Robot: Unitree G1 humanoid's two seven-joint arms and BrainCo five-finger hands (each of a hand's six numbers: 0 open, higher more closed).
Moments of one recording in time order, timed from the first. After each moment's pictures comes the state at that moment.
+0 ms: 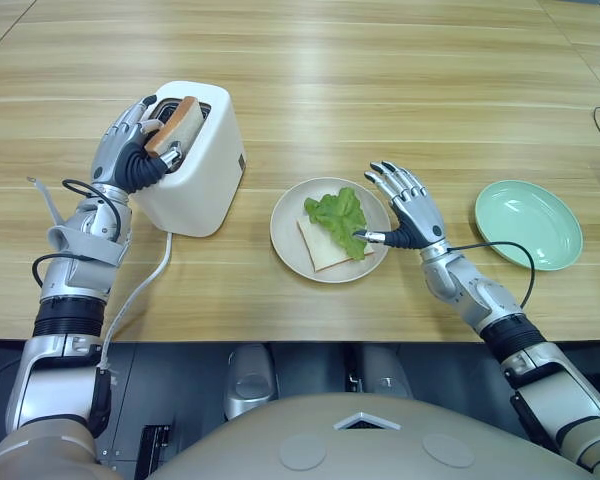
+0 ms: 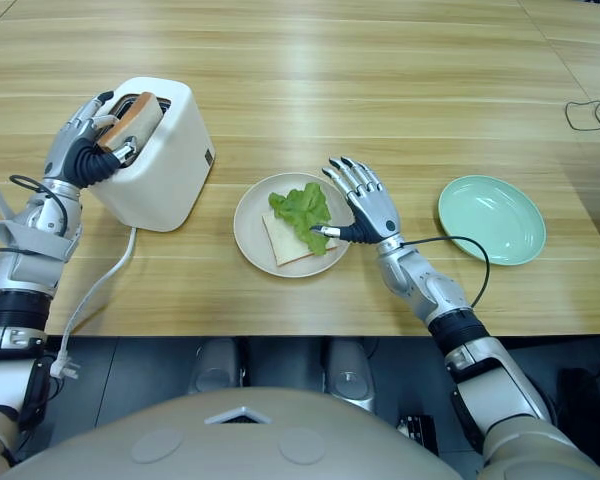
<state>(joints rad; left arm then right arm) -0.28 0.66 0.04 0.38 0.47 -0.36 0.12 -0.23 -0.50 0.41 0.44 -0.85 -0.44 -0.63</state>
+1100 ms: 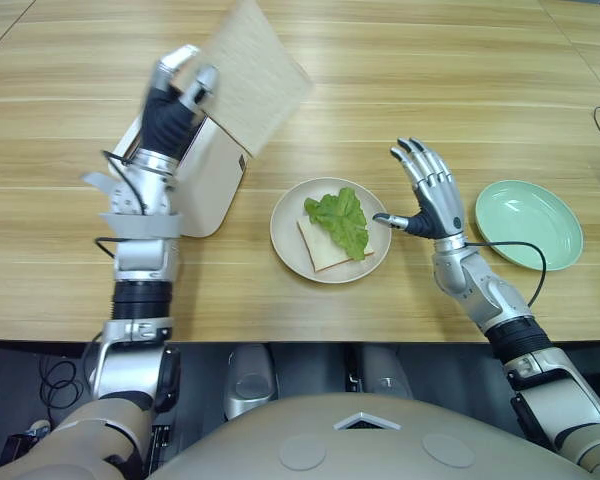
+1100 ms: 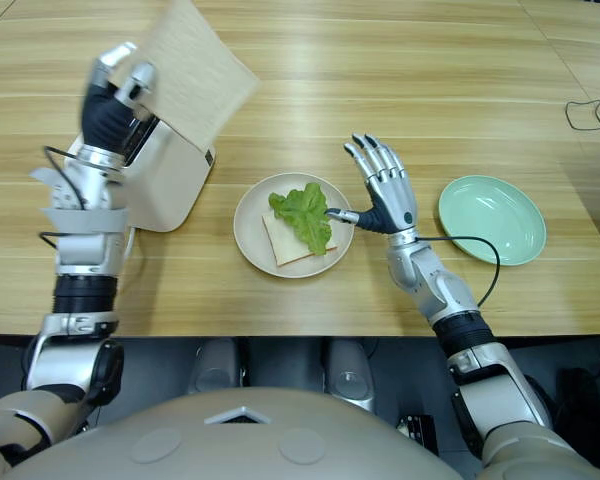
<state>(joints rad) -0.37 0.27 0.00 0.16 -0.15 -0.30 -0.29 -0.18 -0.50 0.26 0.32 -0.80 -0.44 -0.68</state>
